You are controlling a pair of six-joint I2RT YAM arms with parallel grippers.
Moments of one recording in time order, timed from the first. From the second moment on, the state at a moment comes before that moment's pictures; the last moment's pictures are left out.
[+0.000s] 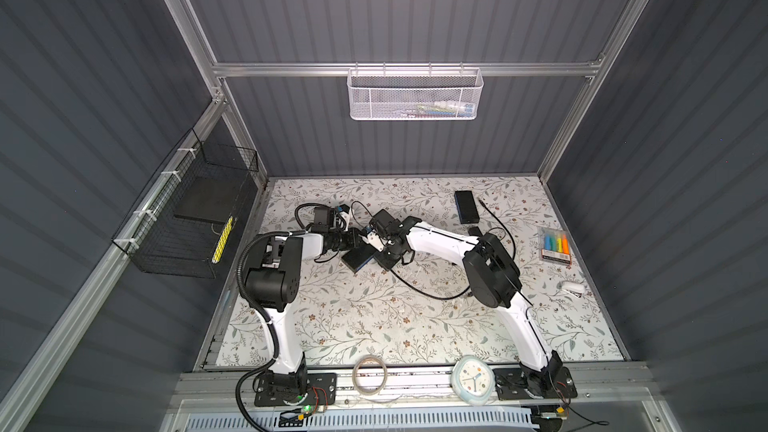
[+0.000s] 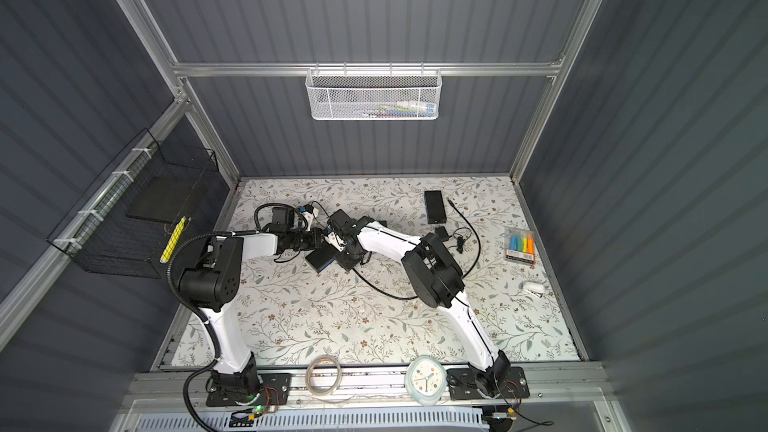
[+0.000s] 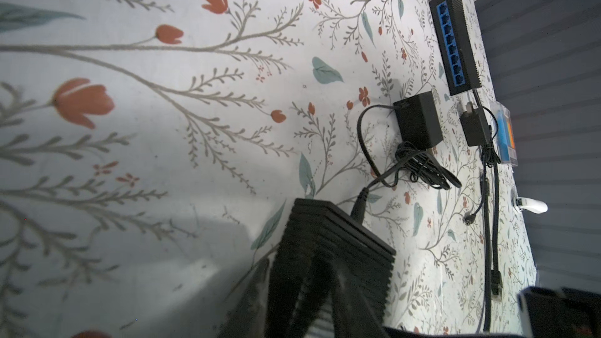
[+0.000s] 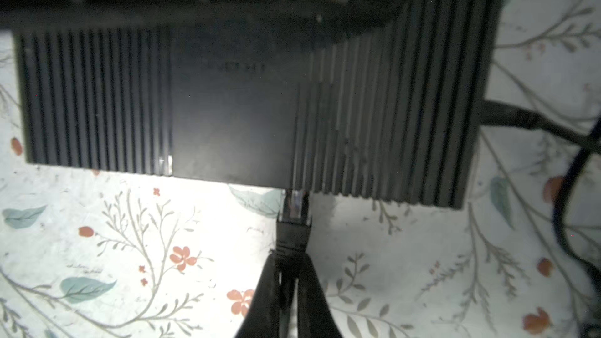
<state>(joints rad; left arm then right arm) -0.17 1.97 1.06 0.04 0.64 -0.26 0.82 2.33 1.87 -0.76 -0.09 -0.05</state>
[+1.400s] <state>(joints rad) -0.19 2.00 1.05 0.17 0.64 -0.28 0.82 2.40 2.02 -0.91 -0.08 0.03</state>
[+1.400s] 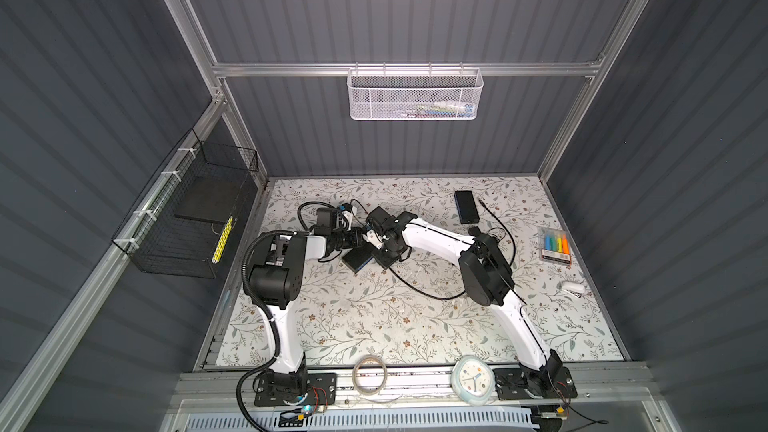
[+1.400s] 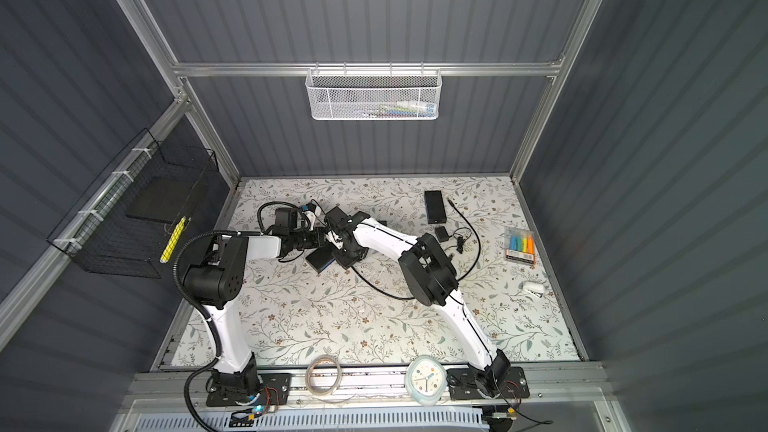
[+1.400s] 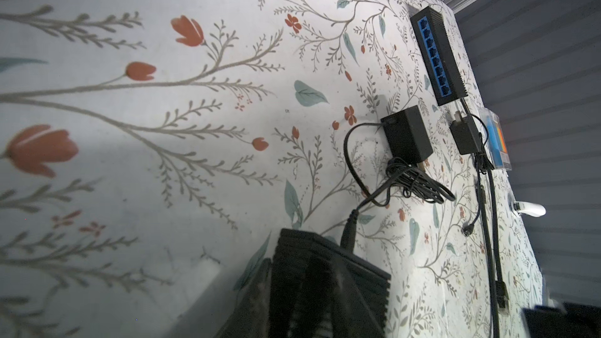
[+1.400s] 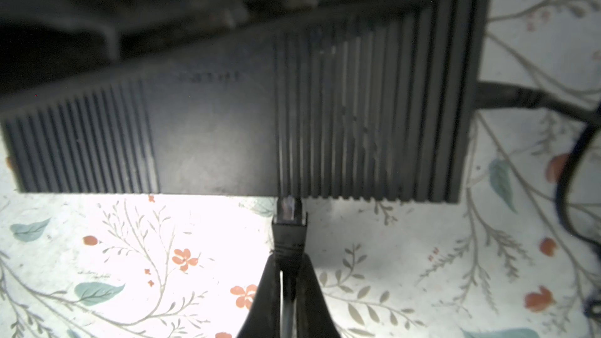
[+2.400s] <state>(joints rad) -0.20 2.02 1.03 0.27 0.64 -0.32 0.82 2.43 2.09 -0.97 -0.08 0.07</state>
